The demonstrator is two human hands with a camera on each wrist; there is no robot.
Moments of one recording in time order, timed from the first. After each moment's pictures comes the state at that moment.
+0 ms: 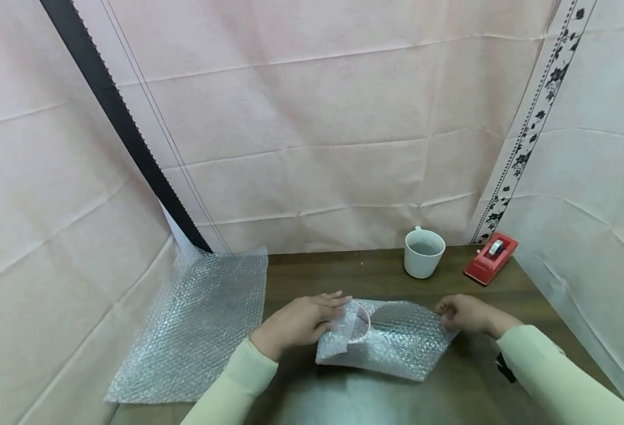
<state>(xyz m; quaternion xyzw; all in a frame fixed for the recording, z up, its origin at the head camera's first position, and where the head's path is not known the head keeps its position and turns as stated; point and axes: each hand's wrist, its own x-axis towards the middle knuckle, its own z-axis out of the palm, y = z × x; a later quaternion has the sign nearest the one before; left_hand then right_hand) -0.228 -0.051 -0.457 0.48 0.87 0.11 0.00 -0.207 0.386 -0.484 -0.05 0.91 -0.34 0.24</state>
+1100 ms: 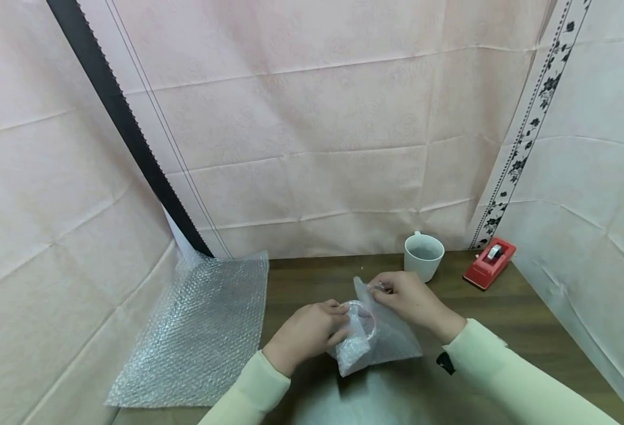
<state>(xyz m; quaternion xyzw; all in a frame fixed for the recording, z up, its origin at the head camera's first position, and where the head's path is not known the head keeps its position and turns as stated) -0.205 -0.028 -0.465 0.46 0.88 0.00 -0.15 -0.188 0.239 -0.407 -0.18 0.91 -0.36 -0.05</state>
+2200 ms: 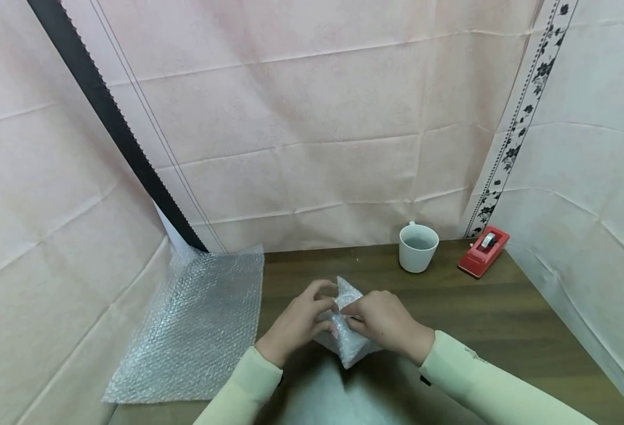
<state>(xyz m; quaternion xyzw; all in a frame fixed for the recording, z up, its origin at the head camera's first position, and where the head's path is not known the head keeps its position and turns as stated) -0.215 -0.041 -0.480 0.42 0.87 0.24 -0.07 -0.161 0.196 -0.429 -0.29 0.93 -0.20 -0.08</state>
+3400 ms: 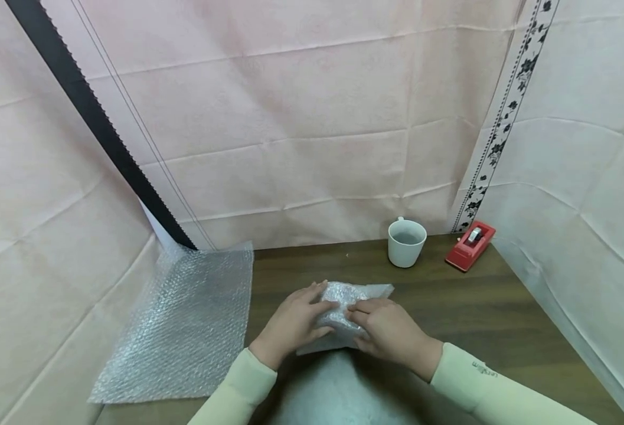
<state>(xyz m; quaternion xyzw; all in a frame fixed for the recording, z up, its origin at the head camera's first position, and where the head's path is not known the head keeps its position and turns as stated) -0.204 -0.030 -0.480 0.41 0.90 0.08 -0.11 -0.137 0.227 -0.459 -0.35 0.92 -0.04 -0.18</state>
